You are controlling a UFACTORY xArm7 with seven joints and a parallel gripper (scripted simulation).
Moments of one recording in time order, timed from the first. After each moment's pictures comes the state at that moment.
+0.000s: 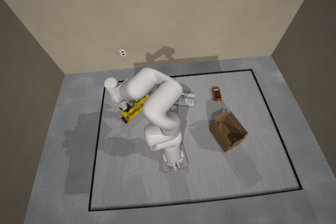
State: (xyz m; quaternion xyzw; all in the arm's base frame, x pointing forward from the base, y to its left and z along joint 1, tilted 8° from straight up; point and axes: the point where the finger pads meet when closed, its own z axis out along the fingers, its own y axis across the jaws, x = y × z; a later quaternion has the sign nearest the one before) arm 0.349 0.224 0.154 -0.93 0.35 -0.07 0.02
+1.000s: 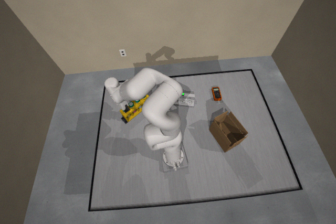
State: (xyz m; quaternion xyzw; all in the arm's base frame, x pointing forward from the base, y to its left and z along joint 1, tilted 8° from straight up) arm 0.349 0.224 0.153 -0.87 0.48 -0.06 0.03
